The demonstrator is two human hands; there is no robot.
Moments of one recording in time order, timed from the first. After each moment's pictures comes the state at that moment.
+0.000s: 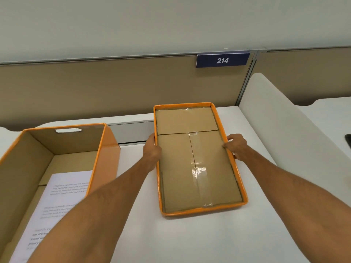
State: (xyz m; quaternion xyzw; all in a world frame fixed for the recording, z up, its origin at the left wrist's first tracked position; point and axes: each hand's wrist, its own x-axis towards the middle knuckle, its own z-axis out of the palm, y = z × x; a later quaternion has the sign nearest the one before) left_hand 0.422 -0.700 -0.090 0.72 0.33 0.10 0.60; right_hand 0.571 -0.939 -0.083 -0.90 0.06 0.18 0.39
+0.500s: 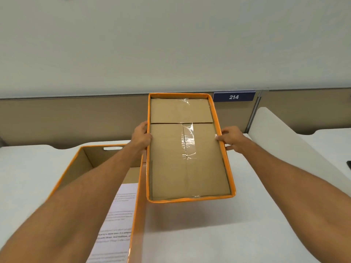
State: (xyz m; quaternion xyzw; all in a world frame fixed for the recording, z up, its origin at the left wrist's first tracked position) left_hand 0.355 -0.597 0.059 0.73 0.27 0.17 0.61; right_hand 0.501 -0.857 0.065 -0.86 -0.05 0.17 0.48
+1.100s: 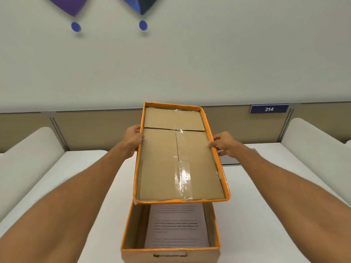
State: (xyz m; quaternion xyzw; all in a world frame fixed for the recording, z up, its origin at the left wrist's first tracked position) left_hand 0.161 -0.419 0.124 0.74 0.32 0.18 0.57; right_hand 0.322 -0.680 0.106 -0.84 -0.12 0.20 0.49
